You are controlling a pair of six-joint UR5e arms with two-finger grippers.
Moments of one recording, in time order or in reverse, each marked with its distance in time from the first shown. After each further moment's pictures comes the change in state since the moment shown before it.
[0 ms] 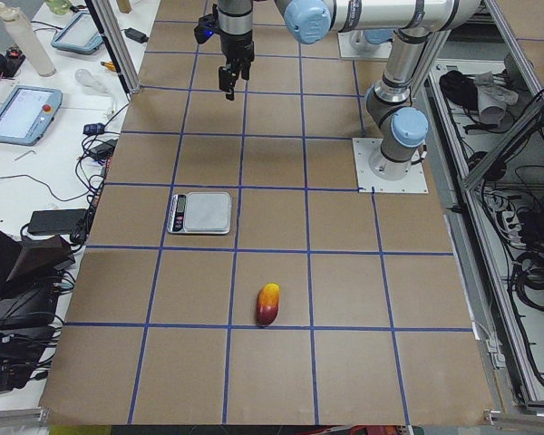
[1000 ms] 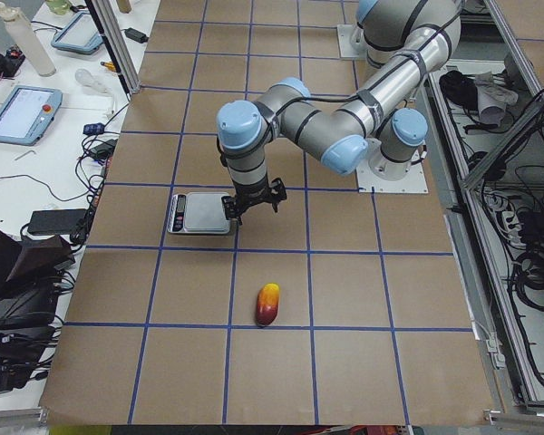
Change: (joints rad) left arm 0.469 -0.243 0.005 0.201 0.103 1.285; right arm -0.001 0.000 0.000 0.000 0.000 0.000
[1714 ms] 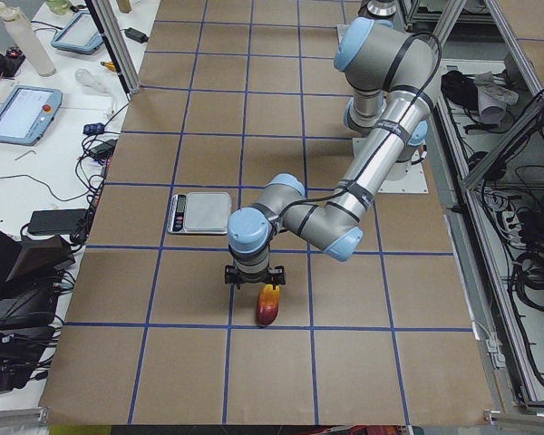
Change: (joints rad) left arm 0.136 -0.245 -0.002 0.268 -0.061 0.460; right arm 0.001 0.000 0.000 0.000 0.000 0.000
